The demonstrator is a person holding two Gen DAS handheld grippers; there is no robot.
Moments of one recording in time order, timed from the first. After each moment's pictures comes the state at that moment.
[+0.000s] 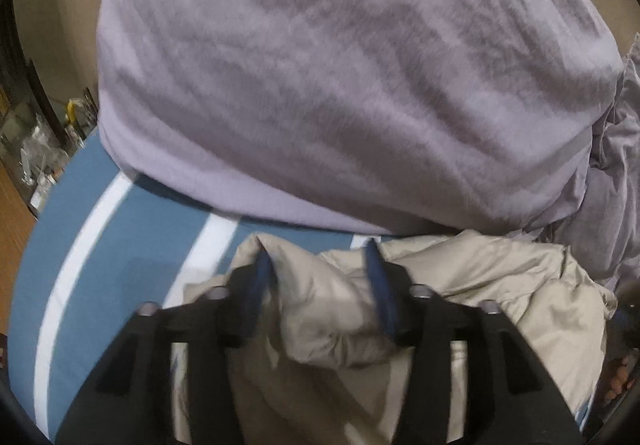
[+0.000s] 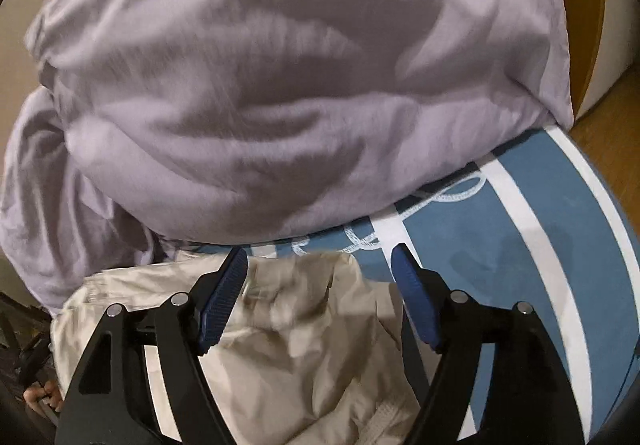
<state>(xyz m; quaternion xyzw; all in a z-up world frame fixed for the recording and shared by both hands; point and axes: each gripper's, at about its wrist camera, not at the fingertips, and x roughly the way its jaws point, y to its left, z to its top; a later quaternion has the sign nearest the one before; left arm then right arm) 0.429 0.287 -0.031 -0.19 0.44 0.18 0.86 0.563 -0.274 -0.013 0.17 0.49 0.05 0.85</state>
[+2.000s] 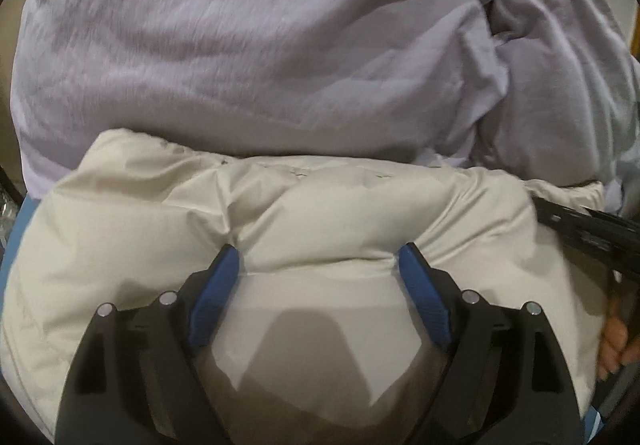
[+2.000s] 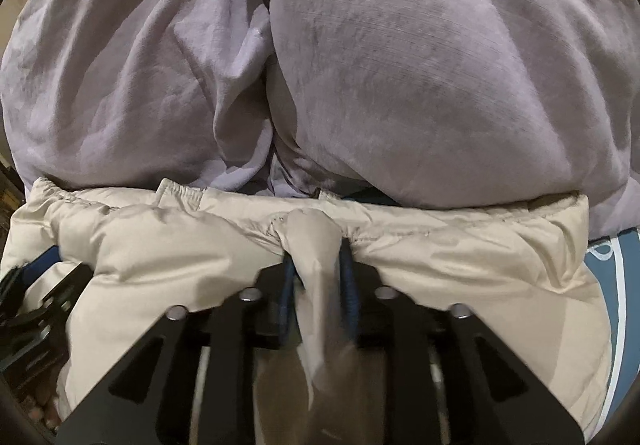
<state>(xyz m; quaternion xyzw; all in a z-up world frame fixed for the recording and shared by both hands) 0.466 0.133 -0.064 -0.08 0.43 0.10 0.89 0.545 -0.091 -0.044 0.00 0.50 0.17 0.85</state>
